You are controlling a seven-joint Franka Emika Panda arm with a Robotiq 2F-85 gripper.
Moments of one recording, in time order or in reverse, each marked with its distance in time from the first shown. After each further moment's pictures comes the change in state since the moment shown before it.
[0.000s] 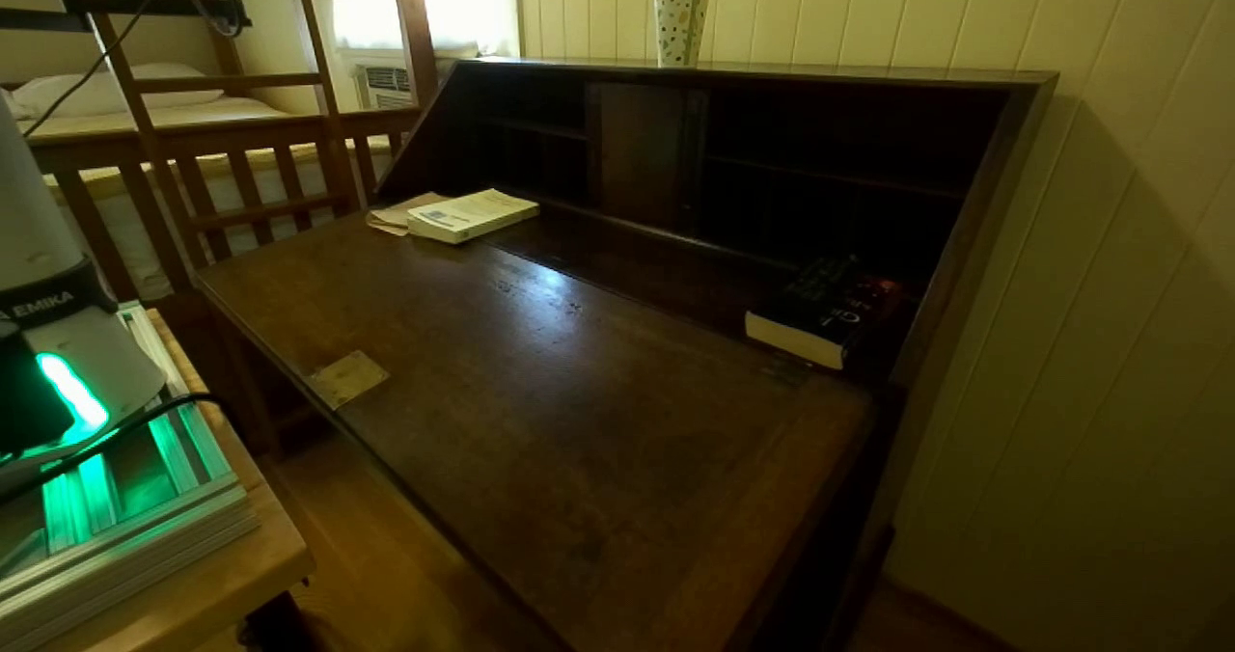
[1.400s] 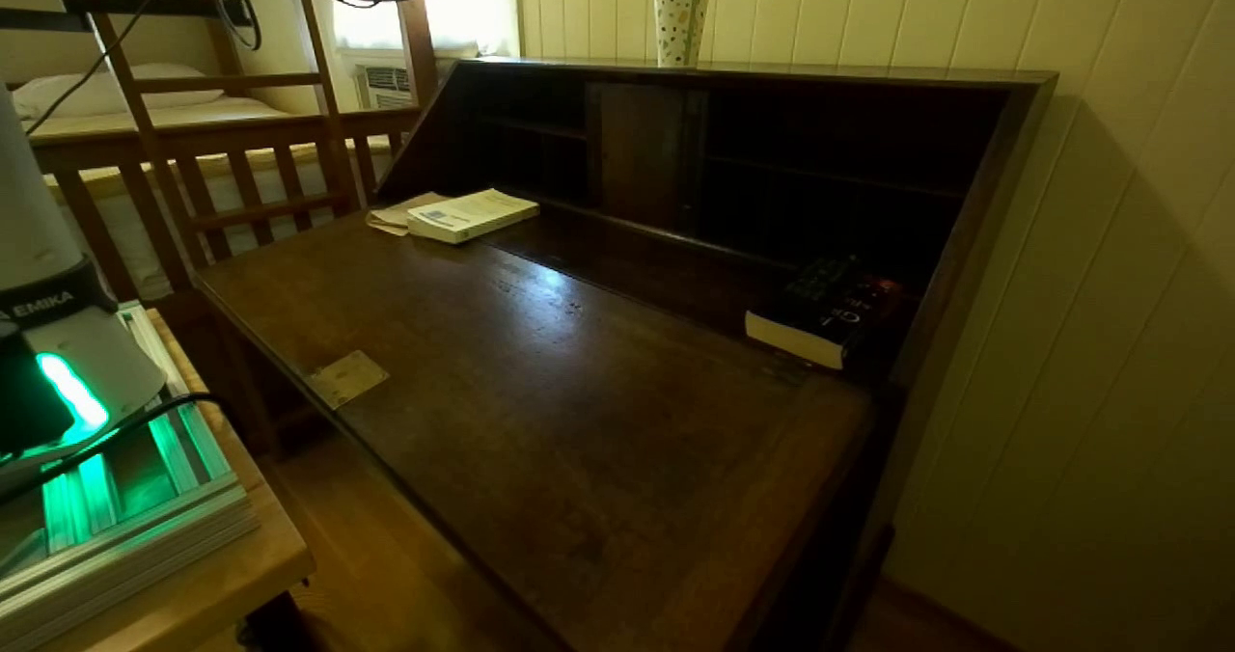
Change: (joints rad) arm 0.090 0.069 -0.248 -0.003 -0.271 0.178 0.351
